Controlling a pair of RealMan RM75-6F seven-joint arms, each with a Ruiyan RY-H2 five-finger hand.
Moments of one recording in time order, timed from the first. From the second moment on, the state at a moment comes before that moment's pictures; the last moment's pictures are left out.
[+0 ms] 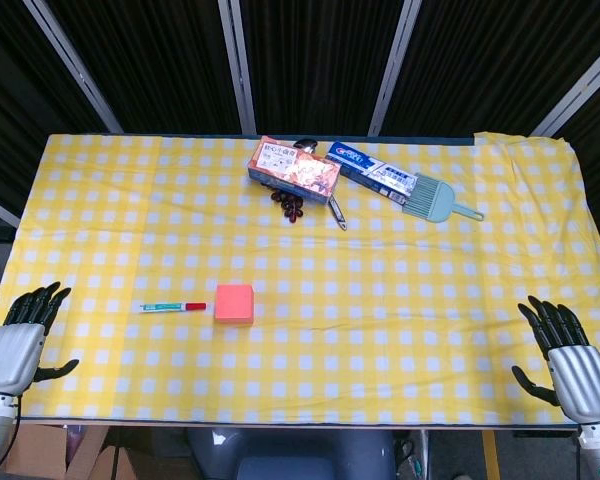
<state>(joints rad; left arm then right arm) -0.13 -1.10 0.00 -1.79 1.41 1.36 0.19 0.06 -1.09 -0.02 -1.54 -1.65 1.52 0.13</state>
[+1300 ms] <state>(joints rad) -0.43 -1.35 -0.17 -1.64 0.94 1.06 0.49 0.06 -1.08 -0.02 -1.53 -1.65 1.54 0.16</state>
